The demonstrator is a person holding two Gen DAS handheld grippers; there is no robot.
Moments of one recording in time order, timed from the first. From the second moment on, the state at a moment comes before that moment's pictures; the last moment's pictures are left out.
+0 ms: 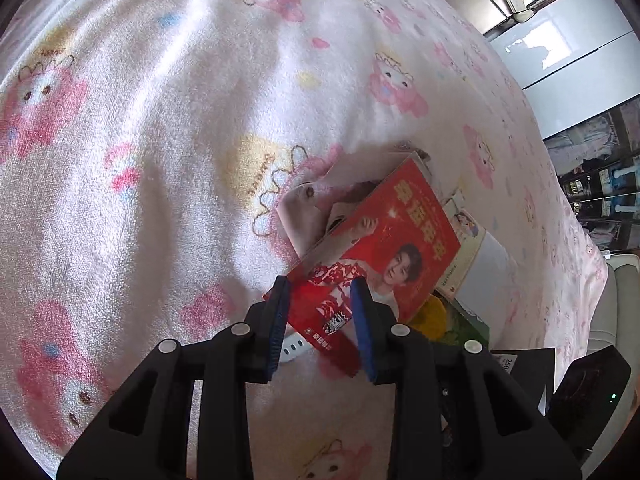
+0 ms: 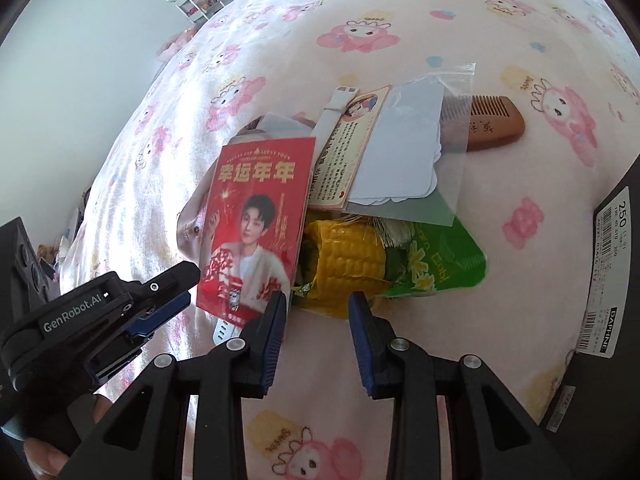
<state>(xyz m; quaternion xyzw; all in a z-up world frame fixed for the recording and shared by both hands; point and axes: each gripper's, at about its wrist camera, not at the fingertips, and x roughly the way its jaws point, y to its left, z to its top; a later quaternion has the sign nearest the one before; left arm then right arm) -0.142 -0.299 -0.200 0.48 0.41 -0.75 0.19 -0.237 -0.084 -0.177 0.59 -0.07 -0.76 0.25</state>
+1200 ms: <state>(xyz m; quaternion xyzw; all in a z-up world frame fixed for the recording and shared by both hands) -0.147 -0.262 -0.187 0.51 0.41 -0.75 0.09 -0.179 -0.055 -0.171 0.61 -0.10 -0.74 0.28</state>
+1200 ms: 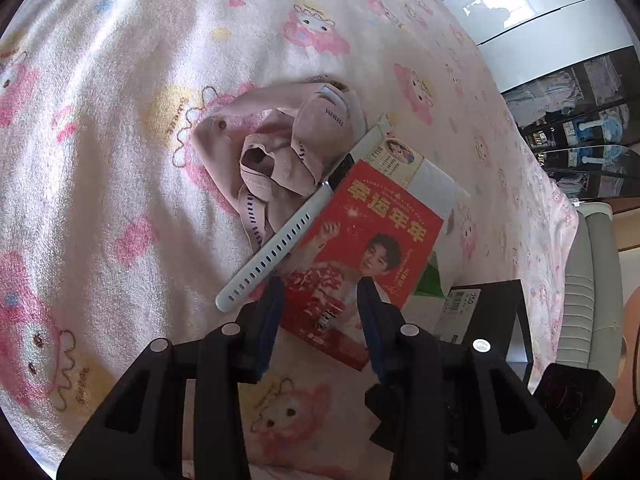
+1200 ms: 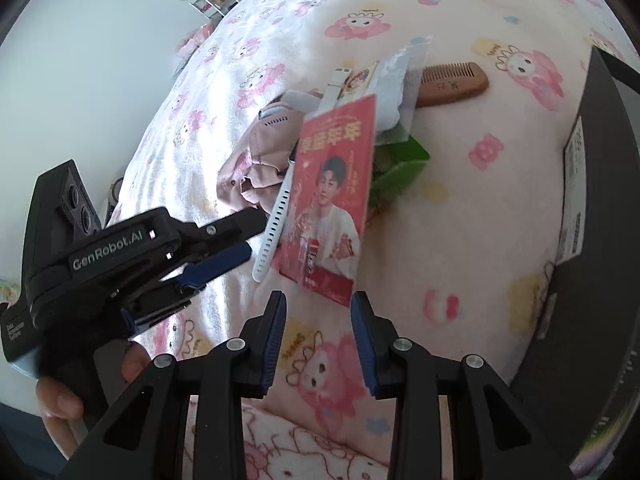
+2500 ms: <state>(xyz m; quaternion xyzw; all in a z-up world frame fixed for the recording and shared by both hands) -0.157 -0.262 -0.212 0.54 0.43 -0.72 0.06 -0.220 -0.081 -0.190 0.58 -0.07 -0.77 0.26</state>
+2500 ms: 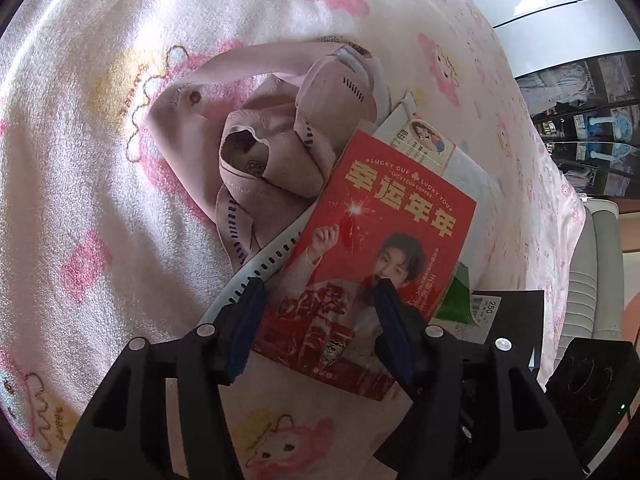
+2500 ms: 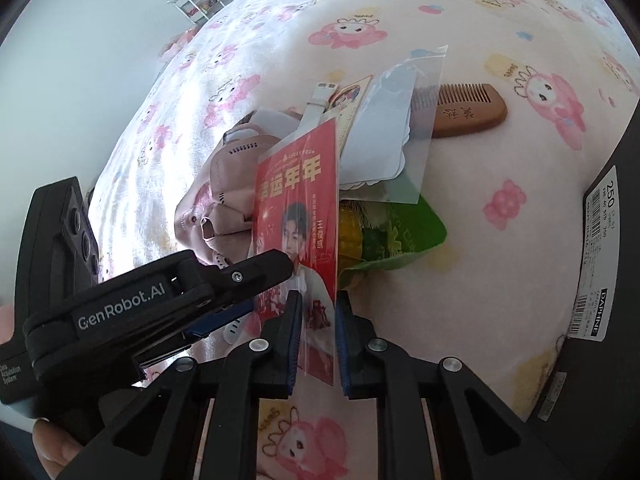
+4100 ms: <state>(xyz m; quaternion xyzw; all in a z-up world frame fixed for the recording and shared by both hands) -0.150 -0.269 -0.212 0.54 0.44 -0.72 0.07 -0.184 -0.064 -0.188 0.59 -0.05 -0.77 0.23</state>
